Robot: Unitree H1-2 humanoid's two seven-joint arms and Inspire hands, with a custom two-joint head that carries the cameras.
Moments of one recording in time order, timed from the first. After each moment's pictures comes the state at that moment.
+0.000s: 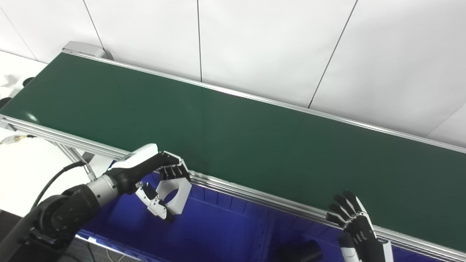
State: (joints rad) left arm 0.33 0.55 0.00 -0.39 0.37 0.01 -0.41; right arm 0.43 -0.08 0.20 -0.27 -0.08 -0.28 0.07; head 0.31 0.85
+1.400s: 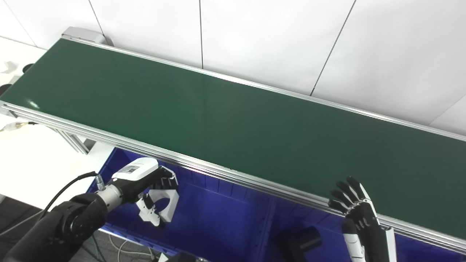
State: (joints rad) left arm 0.36 0.54 -0.09 -0.24 0.66 -0.01 -0.32; right arm 0.43 -0.08 0.19 -0.28 -0.07 -0.27 0.07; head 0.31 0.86
